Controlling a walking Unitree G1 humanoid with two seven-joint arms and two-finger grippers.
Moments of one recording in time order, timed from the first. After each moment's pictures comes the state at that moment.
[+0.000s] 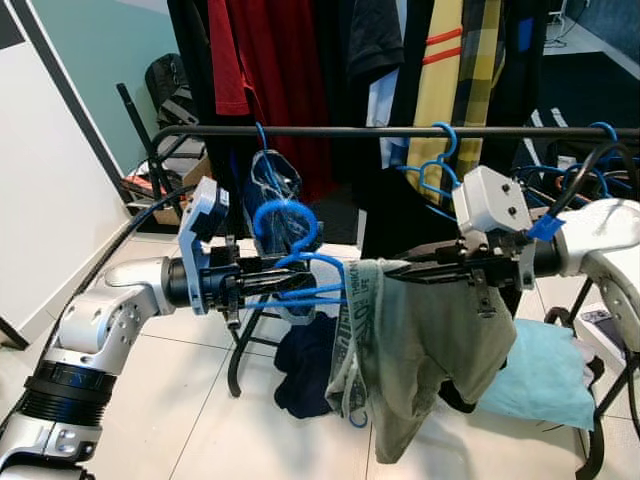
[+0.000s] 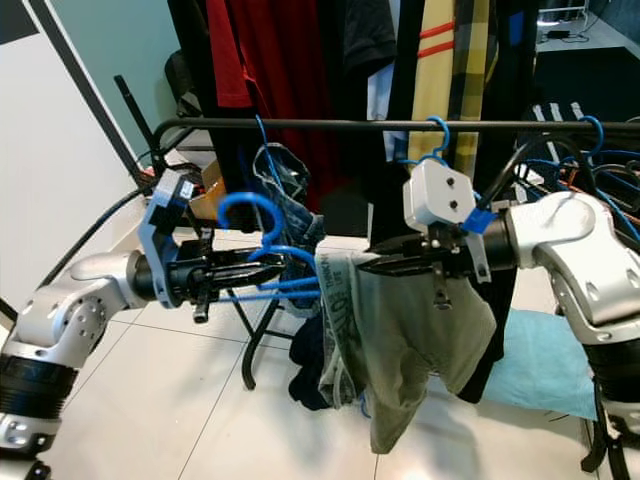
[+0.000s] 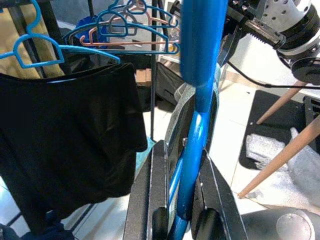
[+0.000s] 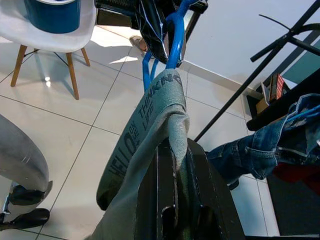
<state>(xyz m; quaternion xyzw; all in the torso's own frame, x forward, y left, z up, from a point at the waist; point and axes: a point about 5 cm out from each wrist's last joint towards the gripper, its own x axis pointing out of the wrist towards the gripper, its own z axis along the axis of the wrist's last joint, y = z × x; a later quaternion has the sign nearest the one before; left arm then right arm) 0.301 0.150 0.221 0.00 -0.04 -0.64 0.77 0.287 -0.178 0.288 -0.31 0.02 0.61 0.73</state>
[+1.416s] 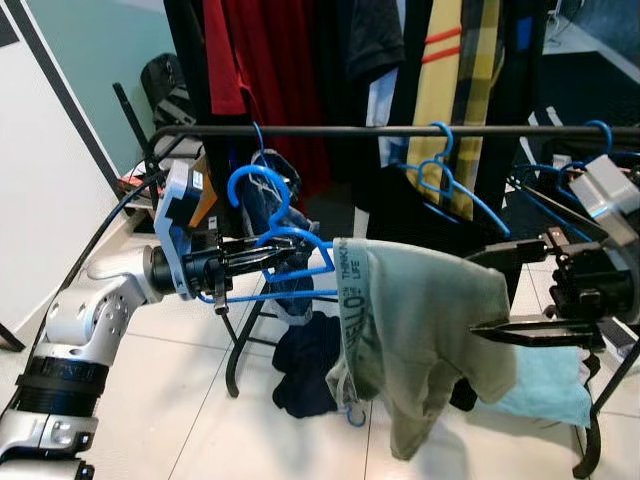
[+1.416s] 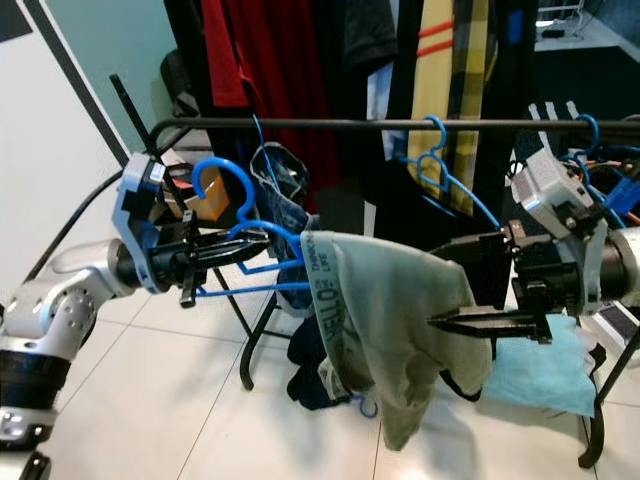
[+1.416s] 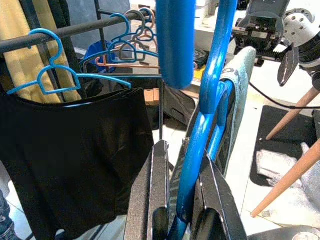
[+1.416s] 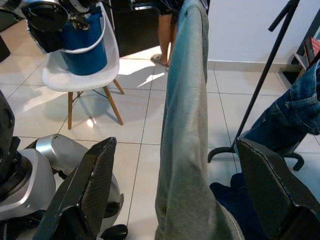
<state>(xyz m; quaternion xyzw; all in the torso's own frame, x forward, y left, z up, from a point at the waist) 0.306 0.166 0.233 -0.02 -0.08 -0.62 0.78 0.246 -0.243 0.290 -0.15 0.11 0.62 0.76</state>
